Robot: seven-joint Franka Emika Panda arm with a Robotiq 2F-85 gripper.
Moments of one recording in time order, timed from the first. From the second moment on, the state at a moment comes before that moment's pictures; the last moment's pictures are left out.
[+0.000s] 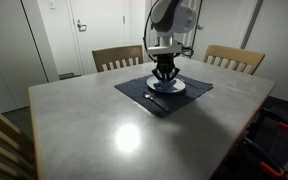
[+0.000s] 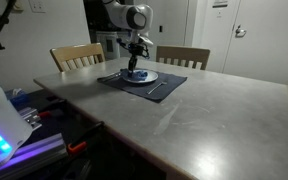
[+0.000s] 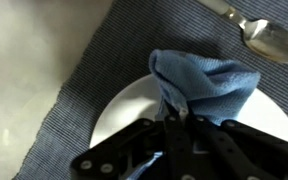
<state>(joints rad) 0.10 0.61 -0.02 -1.90 0.19 2.22 0.92</state>
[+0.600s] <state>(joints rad) 0.11 0.61 -0.10 -1.90 0.03 2.13 0.97</state>
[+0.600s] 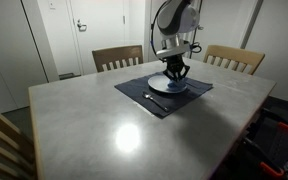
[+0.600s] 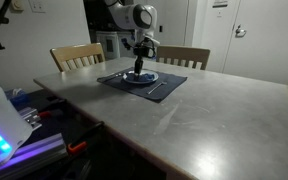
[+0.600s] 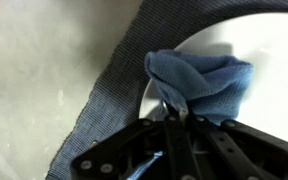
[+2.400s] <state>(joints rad) 0.18 0.67 -0.09 -1.82 -0.03 2.45 1.18</state>
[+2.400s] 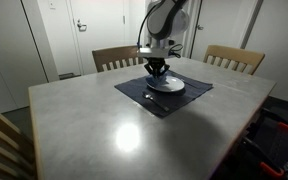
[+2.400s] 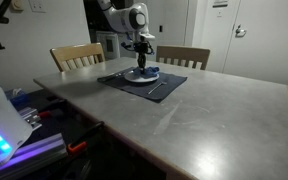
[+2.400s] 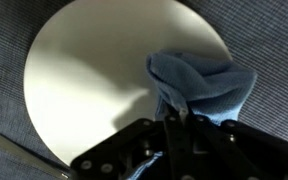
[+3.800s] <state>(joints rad) 0.08 0.64 -0.10 -1.83 0.04 2.01 0.75</state>
